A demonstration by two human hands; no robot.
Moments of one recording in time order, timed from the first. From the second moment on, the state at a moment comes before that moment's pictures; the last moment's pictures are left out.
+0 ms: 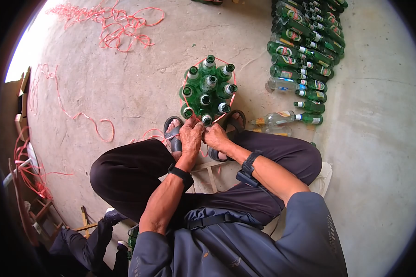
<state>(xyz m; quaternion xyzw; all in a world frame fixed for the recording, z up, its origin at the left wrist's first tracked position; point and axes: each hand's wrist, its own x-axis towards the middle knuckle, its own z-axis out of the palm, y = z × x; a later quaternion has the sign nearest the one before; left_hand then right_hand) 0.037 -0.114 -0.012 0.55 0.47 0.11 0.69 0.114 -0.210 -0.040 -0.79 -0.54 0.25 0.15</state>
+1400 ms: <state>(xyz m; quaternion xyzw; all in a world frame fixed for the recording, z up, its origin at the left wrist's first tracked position) 0.030 -0.095 -0.012 0.67 0.44 0.08 0.59 0.114 -0.230 -0.068 -0.76 -0.53 0.27 0.26</state>
